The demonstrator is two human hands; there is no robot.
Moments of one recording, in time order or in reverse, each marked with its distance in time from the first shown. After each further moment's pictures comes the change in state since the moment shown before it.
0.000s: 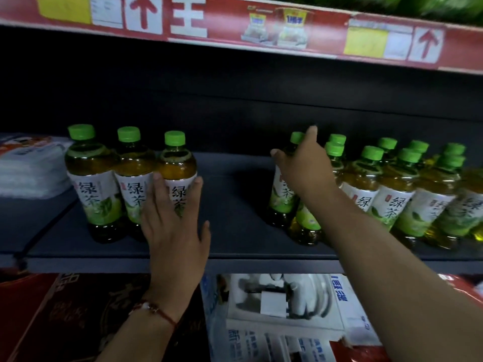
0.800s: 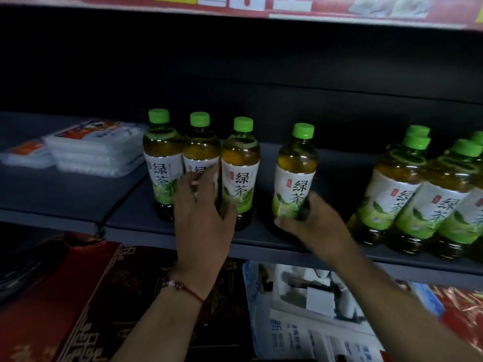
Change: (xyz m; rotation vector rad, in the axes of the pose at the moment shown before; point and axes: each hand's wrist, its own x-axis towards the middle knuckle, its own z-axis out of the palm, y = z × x) left_hand 0.005 -0.044 -0.024 -0.276 0.154 -0.156; right_hand -0.081 0.029 0.077 0.194 -0.402 -0.060
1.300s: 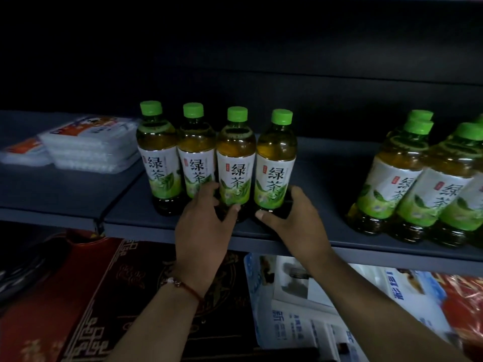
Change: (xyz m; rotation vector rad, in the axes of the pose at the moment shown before) left_hand -0.012 -0.007 0.003 -0.001 -0.253 -0.150; right_hand 0.003 0.015 0.042 0.092 0.109 -0.100
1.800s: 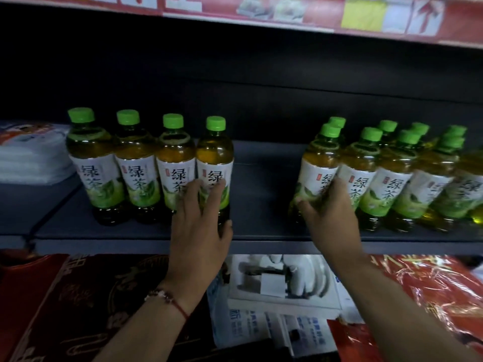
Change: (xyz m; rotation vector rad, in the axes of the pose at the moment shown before) left_hand -0.028 0.052 0.041 0.199 -0.021 0.350; right_hand -0.020 0.040 -0.126 -0.219 0.408 0.068
